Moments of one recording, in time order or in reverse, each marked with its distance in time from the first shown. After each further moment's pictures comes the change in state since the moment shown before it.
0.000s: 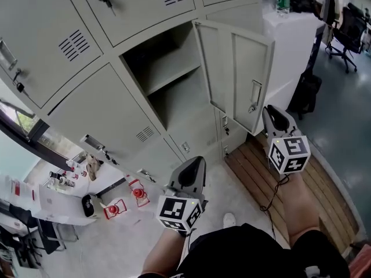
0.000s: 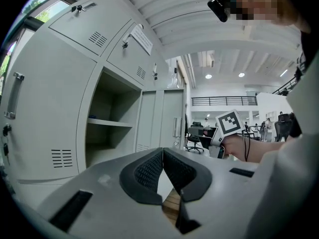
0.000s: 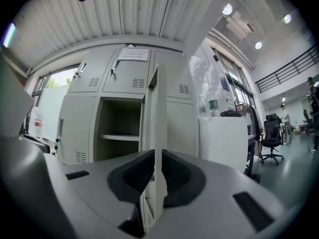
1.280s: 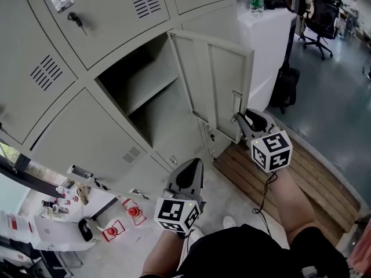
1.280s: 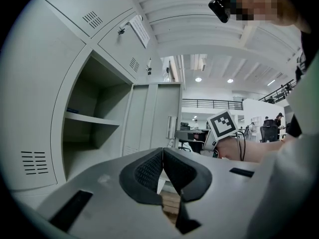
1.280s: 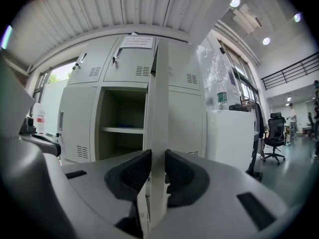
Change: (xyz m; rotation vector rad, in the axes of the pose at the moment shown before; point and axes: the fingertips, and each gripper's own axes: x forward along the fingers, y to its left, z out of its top) left arm 0.042 0.003 0.003 -0.019 0.007 -0.169; right arm 0.029 0.023 -0.011 -0.023 0.093 0.036
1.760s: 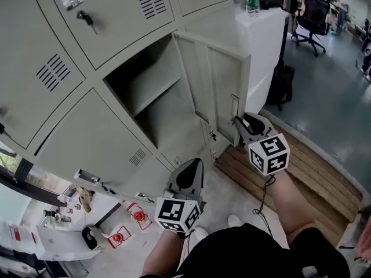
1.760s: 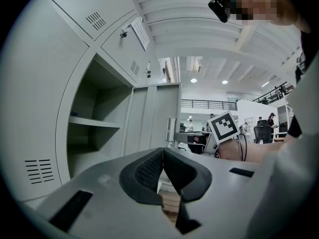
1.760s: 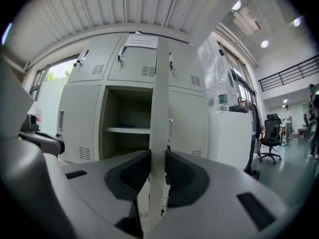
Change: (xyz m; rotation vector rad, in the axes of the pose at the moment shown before) left arm -0.023 0.018 0.008 0.013 -0.001 -0.063; right arm -0.006 0.039 0.001 -0.001 0.005 -0.039
